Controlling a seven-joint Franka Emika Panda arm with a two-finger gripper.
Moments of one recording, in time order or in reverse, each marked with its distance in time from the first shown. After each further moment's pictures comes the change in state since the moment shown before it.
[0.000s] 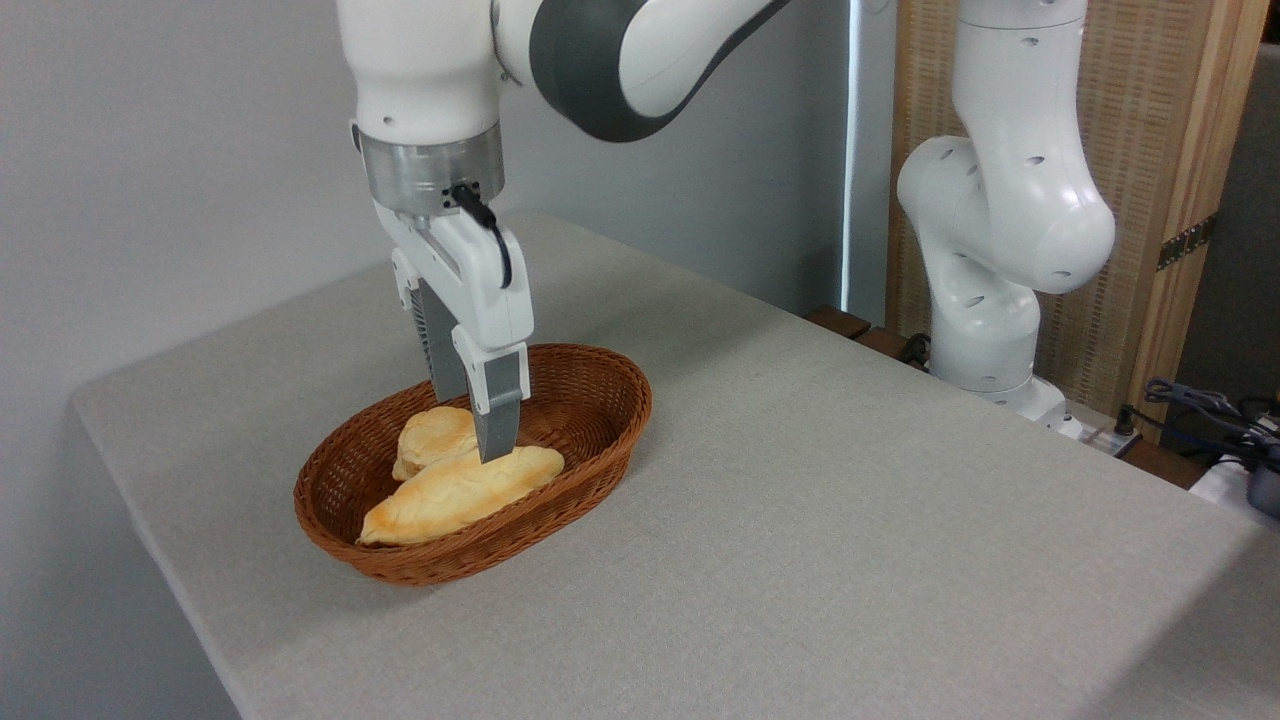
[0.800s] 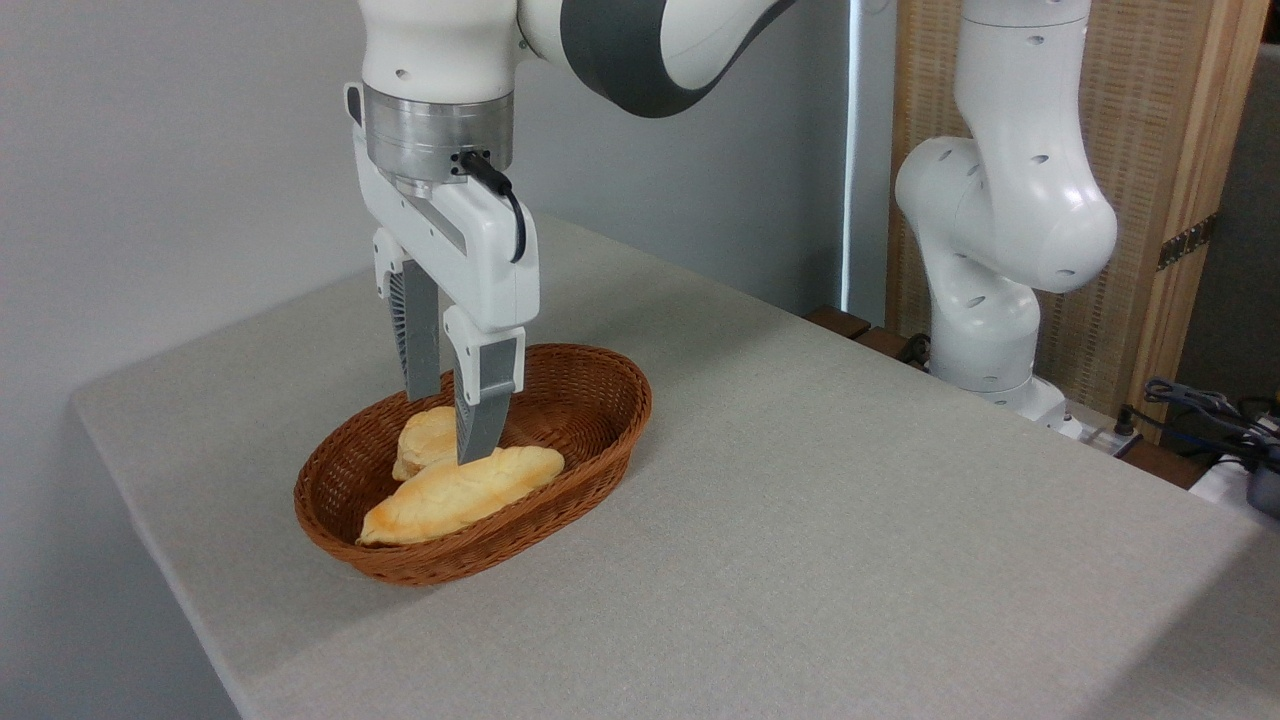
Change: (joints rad) arm 0.041 -0.024 0.014 0.024 0.000 0.065 0.001
